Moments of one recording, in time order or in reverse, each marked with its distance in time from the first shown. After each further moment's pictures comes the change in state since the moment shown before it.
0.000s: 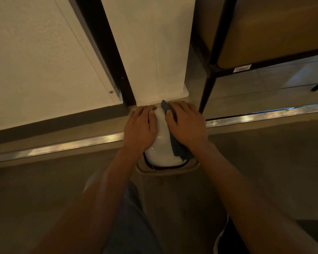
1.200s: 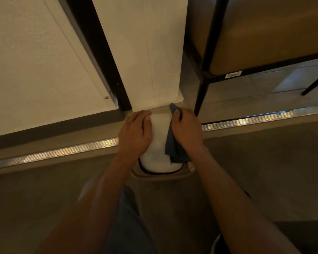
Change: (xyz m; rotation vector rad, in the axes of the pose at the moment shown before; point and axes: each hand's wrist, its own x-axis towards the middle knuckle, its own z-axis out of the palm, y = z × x) left_hand -0.003 -0.003 0.001 -0.020 0.001 -0.055; right_hand 0.005 0.001 -0.007 0.330 -0.024 0.437
